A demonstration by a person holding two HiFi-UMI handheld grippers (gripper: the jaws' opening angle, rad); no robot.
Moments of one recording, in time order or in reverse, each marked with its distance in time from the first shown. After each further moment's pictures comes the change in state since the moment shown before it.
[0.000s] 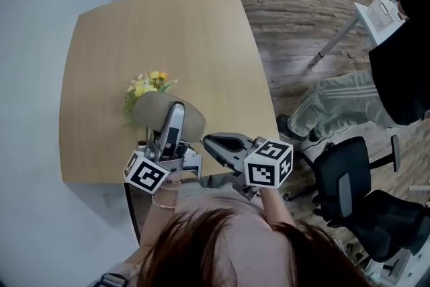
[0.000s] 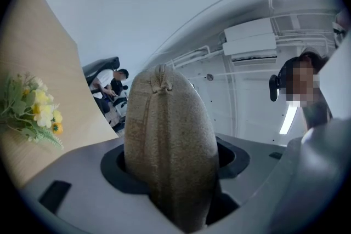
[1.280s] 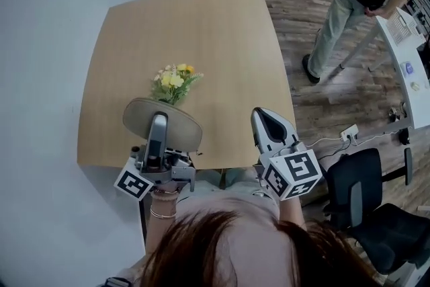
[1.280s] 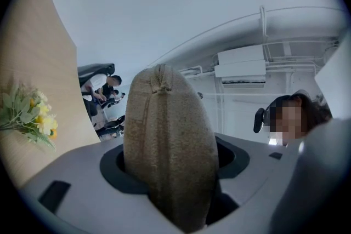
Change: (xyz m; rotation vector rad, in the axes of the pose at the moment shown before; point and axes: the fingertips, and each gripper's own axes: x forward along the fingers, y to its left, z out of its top) left arm -0.071 -0.052 0.071 -0.130 -0.154 -0.149; right arm -0.058 0.000 0.064 -0.365 -0.317 -0.462
